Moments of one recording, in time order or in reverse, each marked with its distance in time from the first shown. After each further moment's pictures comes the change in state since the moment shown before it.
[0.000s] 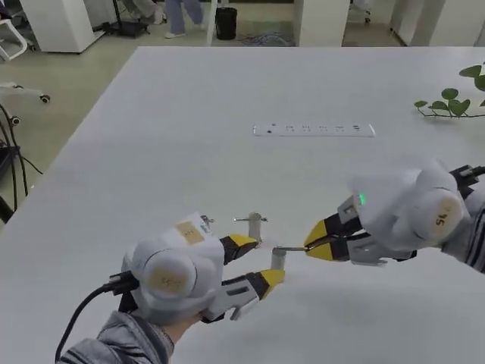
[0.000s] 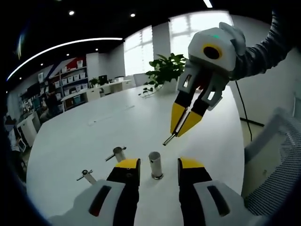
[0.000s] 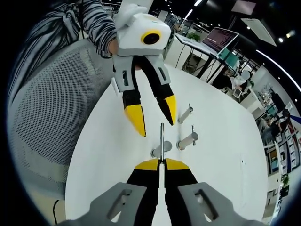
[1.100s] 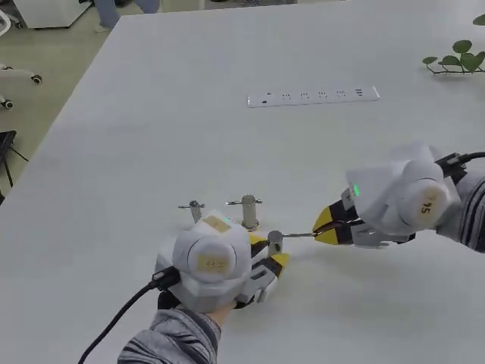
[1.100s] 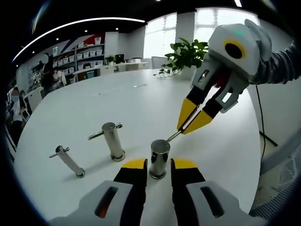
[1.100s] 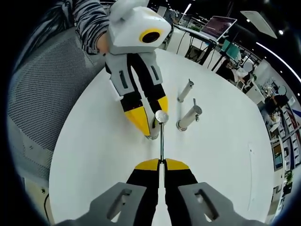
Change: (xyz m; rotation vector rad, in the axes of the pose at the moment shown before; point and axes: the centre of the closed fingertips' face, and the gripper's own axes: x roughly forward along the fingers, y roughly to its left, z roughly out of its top) left arm 0.048 0.007 -0.038 -0.202 0.119 0.094; right arm 0.031 -0.007 -0.046 0.017 0.039 0.034
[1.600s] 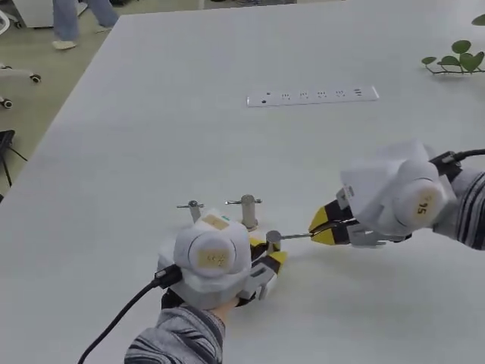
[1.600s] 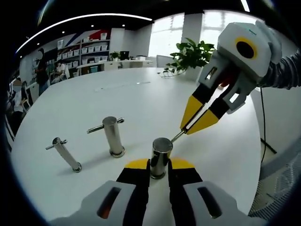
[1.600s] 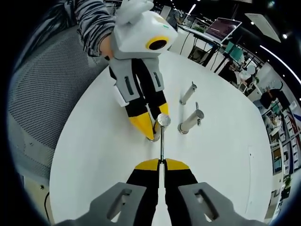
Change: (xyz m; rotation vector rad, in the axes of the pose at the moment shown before) left arm 0.004 0.001 -0.004 -0.057 0.007 0.009; right arm 0.001 0.001 0.005 -0.030 0.005 0.014
